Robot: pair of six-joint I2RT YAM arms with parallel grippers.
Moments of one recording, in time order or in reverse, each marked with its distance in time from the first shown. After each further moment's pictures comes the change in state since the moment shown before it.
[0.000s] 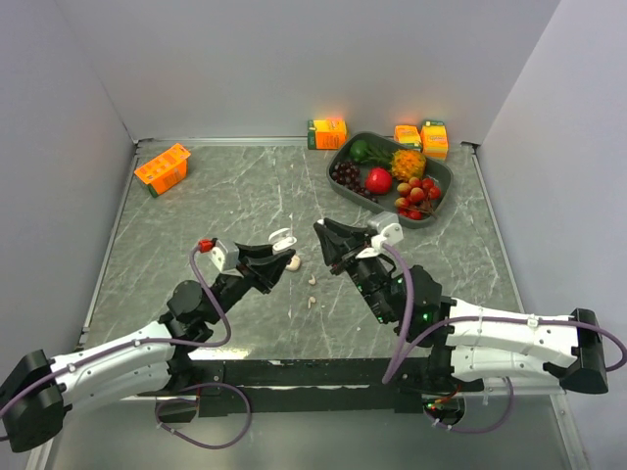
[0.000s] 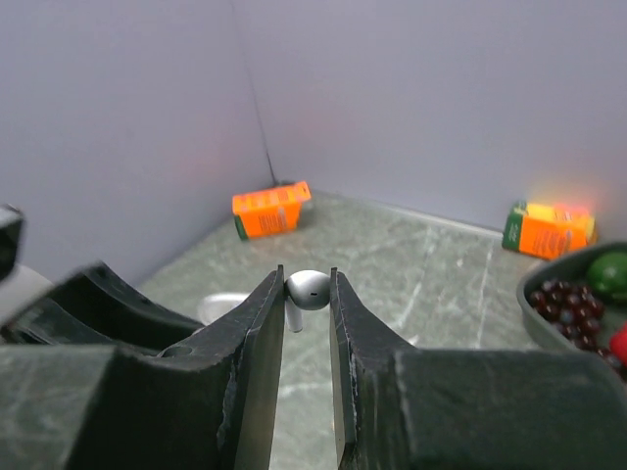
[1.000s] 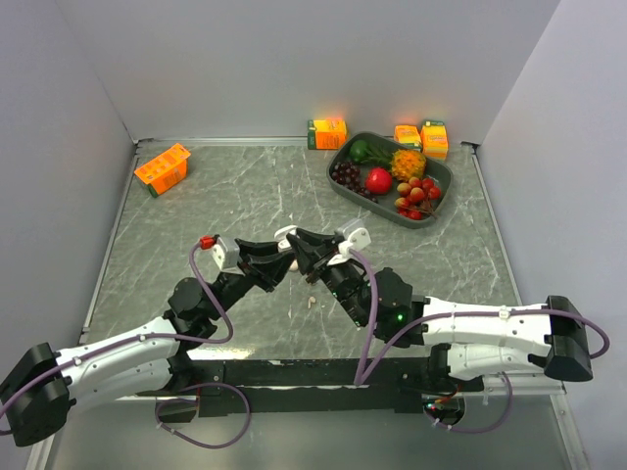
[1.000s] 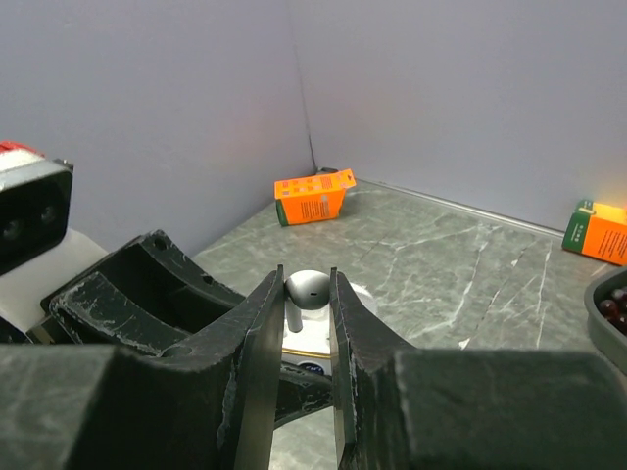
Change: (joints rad) left arm 0.000 0.069 0.034 0.101 0.078 -0.018; right arm 0.055 0.148 0.037 0.094 -0.032 0.024
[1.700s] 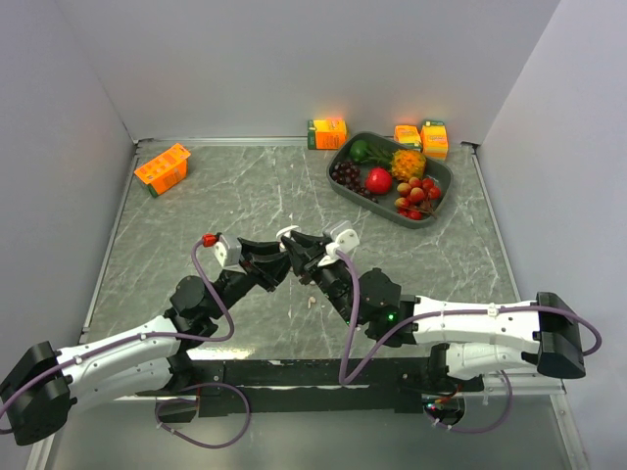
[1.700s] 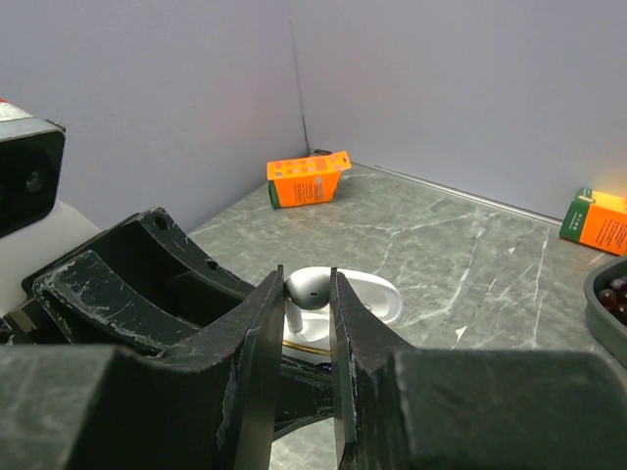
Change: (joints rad) left arm 0.000 0.011 0.012 -0.021 0.000 -0.030; right arm 0.003 0.062 0.003 0.010 0.008 -0.008
